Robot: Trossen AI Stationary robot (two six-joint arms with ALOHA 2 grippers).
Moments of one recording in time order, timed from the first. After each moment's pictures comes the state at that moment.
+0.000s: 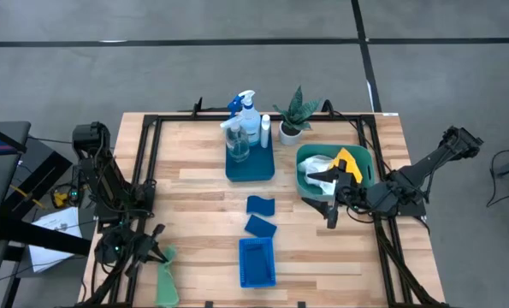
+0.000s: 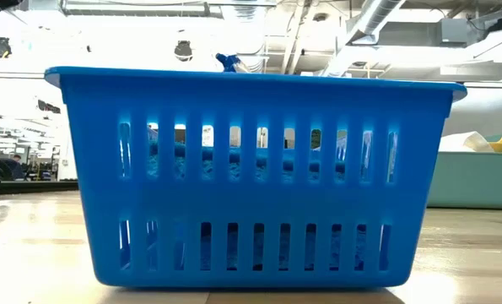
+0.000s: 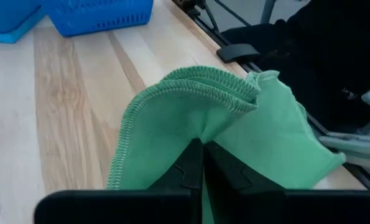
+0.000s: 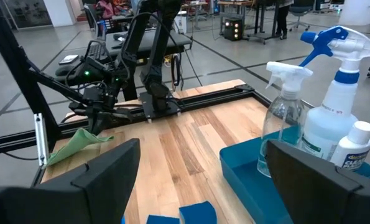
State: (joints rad) left arm -1.48 1.17 0.15 0.31 -0.84 -0.69; right arm 0.58 0.99 0.86 -0.13 0.84 0.30
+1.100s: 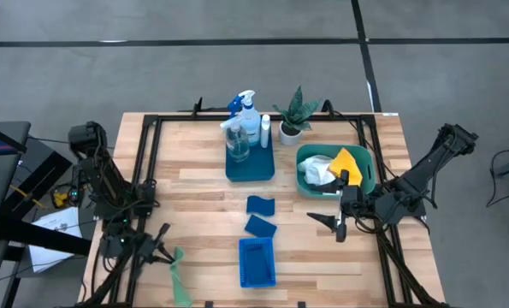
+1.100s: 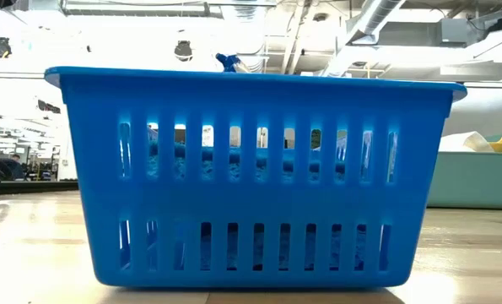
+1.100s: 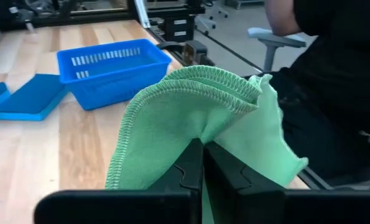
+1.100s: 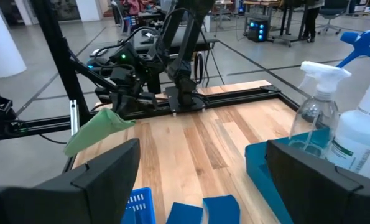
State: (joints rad) left arm -1.33 1.16 0.15 0.60 -0.84 -0.37; right arm 0.71 1.00 0.86 -0.13 0.86 0.29
